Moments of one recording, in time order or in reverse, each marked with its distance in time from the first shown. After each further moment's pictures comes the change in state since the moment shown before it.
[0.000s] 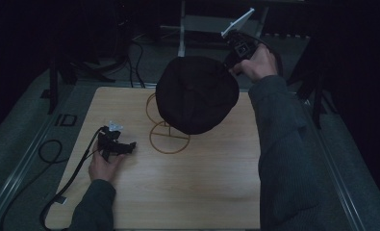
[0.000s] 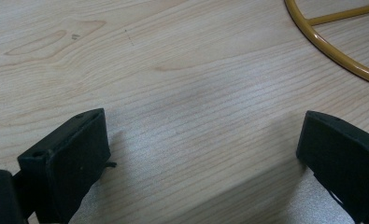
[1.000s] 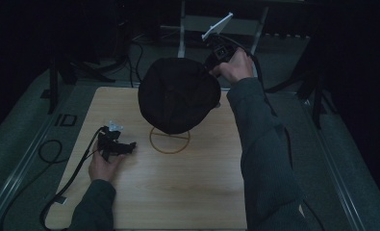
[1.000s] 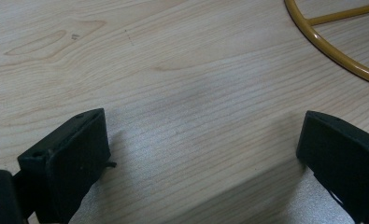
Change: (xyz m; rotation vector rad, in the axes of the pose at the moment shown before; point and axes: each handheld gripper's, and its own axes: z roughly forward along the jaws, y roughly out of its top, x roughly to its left) left arm 0.000 0.000 0.000 0.001 -0.001 0.000; right arm 0.028 0.023 0.037 -0.012 0.027 0.007
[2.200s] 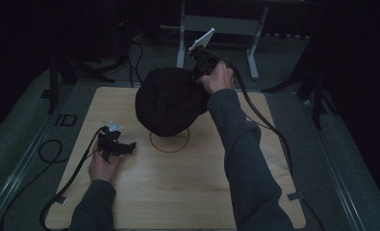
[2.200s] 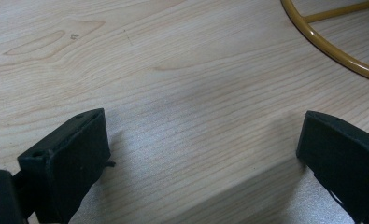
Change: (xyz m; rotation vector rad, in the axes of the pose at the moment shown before) left arm 0.000 0.000 0.000 -0.001 -0.001 0.001; right arm 0.013 0.008 0.060 0.000 -0.150 0.075
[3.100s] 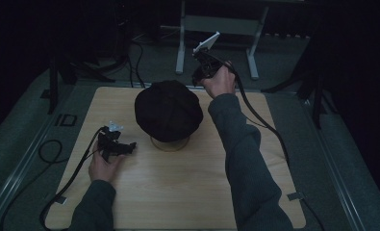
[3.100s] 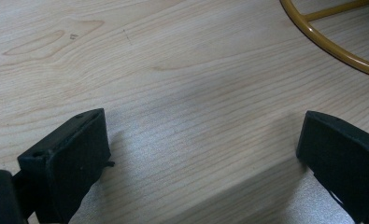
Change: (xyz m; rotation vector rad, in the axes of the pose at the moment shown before) left arm 0.000 0.000 0.000 0.001 -0.001 0.002; right arm -0.012 -0.008 0.007 -0.070 -0.018 0.026
